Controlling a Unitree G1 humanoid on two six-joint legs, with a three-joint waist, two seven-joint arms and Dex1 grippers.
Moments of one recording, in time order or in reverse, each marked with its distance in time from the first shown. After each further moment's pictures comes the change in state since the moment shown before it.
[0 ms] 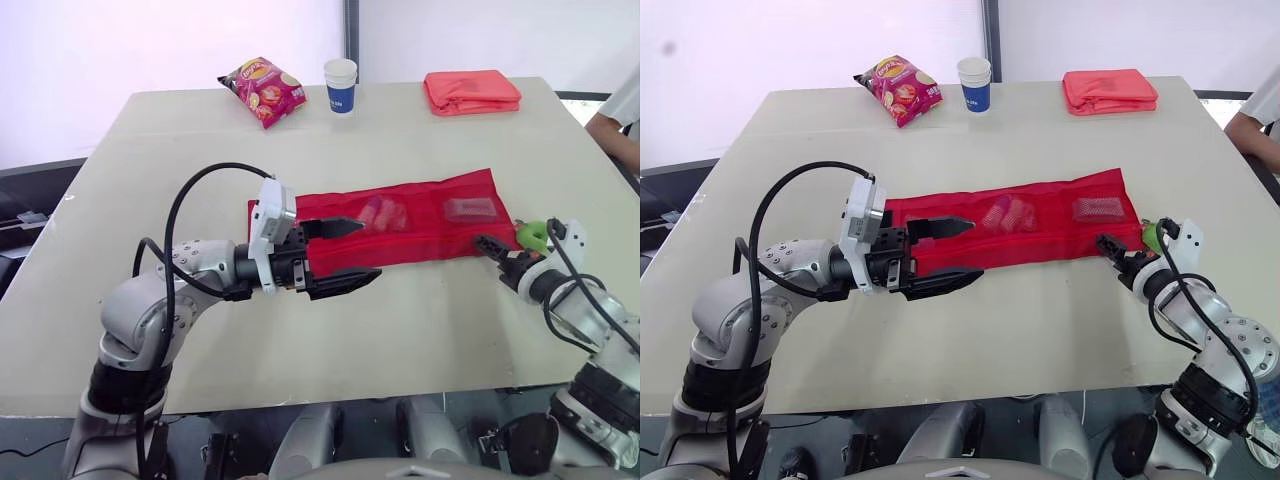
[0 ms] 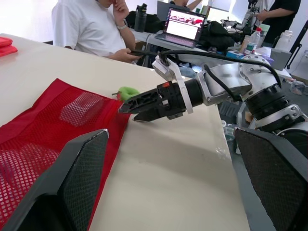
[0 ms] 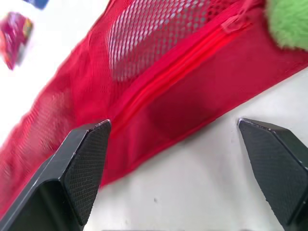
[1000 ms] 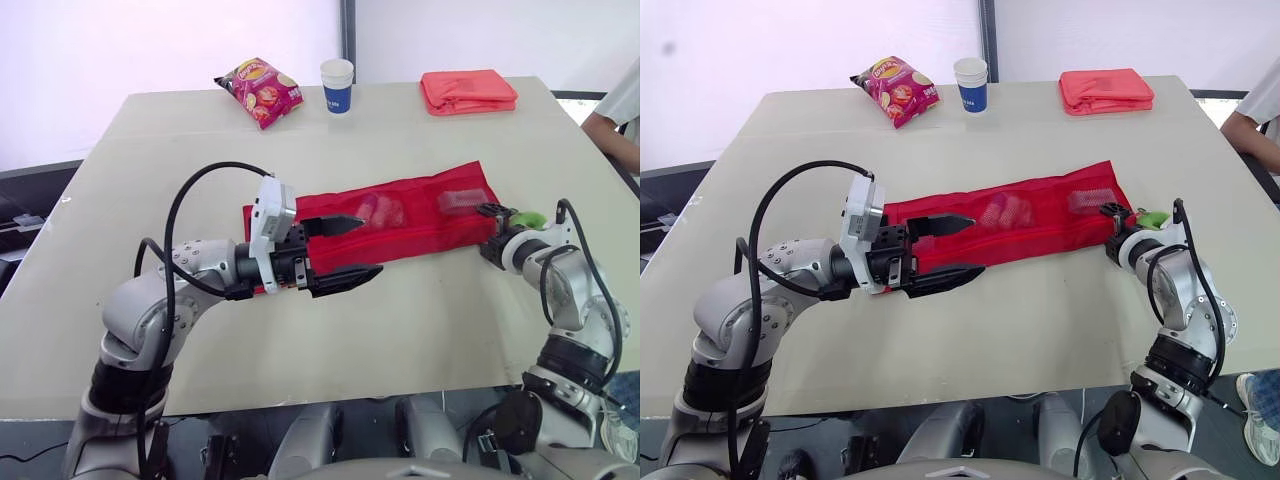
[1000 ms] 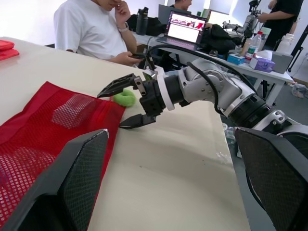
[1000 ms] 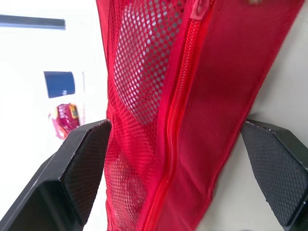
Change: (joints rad) left arm -0.002 -0.001 -0.003 0.000 -0.014 -0.003 0.028; right arm -0.077 -0.035 0.153 0.315 0.602 -0.534 -0.519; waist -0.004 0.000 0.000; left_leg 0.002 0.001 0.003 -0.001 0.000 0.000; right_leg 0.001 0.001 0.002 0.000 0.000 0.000
